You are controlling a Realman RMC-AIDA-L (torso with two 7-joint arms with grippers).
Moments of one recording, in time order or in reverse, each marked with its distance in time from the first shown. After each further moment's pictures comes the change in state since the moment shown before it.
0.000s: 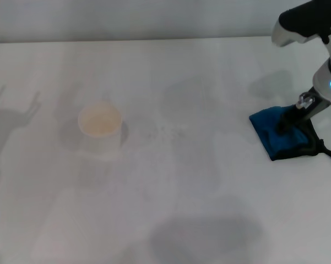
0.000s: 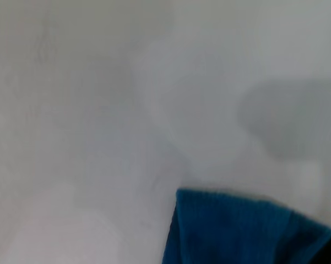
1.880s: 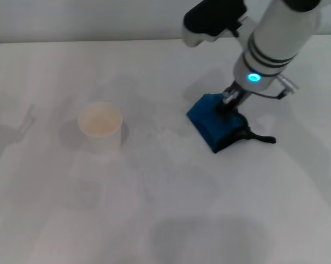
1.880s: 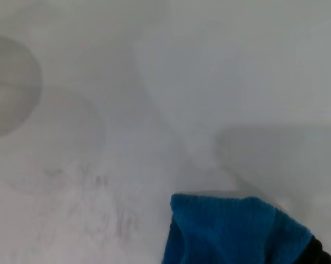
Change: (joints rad) left arm 0.083 -0.005 0.000 0.026 0.001 0.089 0.000; right arm 0.175 0.003 -0.450 0.025 0.181 -0.102 0.213
